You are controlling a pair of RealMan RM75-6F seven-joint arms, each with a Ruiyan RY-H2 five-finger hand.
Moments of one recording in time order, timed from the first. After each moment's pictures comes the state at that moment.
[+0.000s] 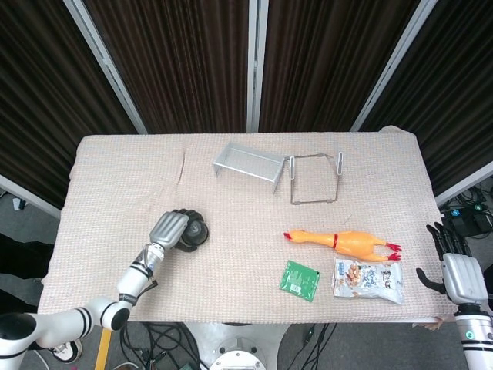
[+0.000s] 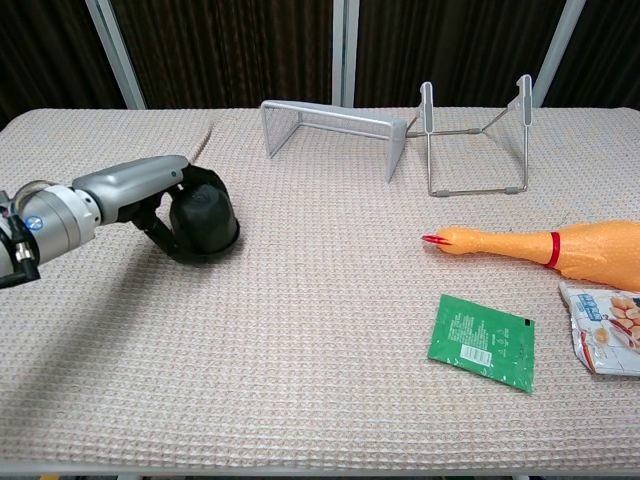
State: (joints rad) left arm -0.70 -1.74 -0.12 -1.17 1.23 0.91 -0.02; right arm 0.10 -1.19 0.07 -1.43 -1.41 1.33 0.15
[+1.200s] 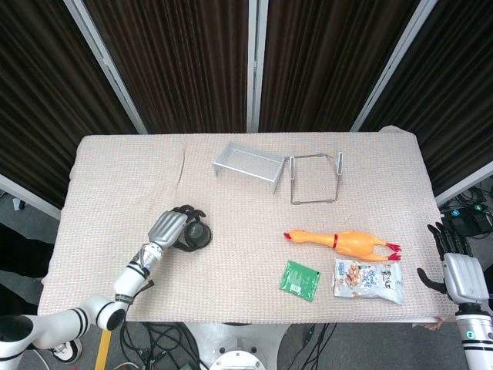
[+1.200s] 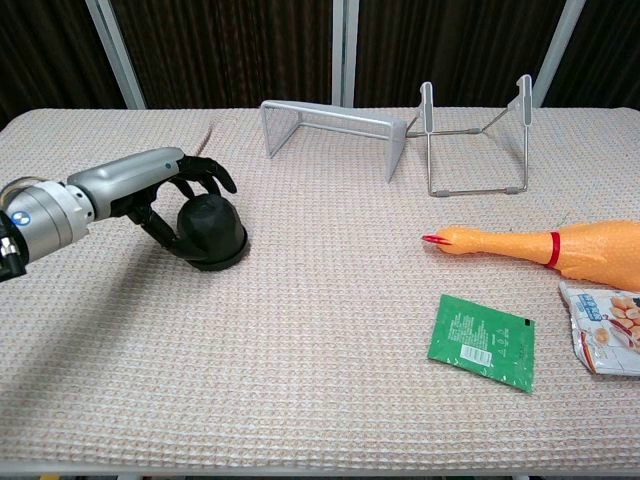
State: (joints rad) left arm -0.68 -1.73 -0.12 -1.15 1.34 0.94 -0.16; right arm 0.10 -1.19 0.07 -1.43 -1.40 1.33 0.15
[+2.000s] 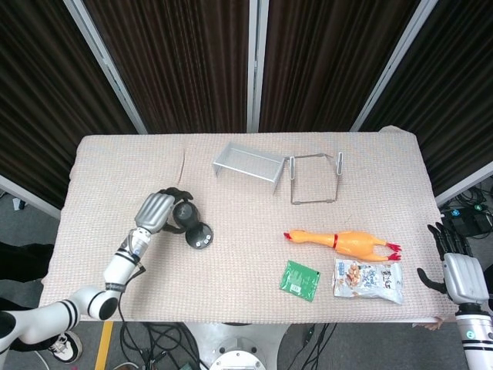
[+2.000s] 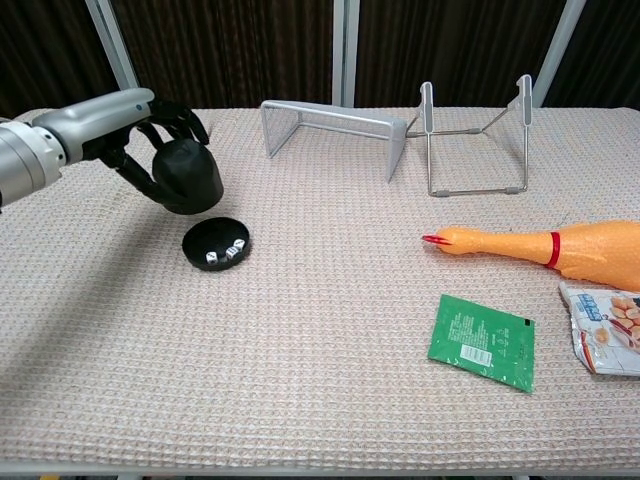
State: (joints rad) left arm -0.70 -1.64 -0.20 -1.19 1.27 0.94 -0.08; right arm 0.10 -1.19 0.07 -1.43 -1.40 1.33 0.15
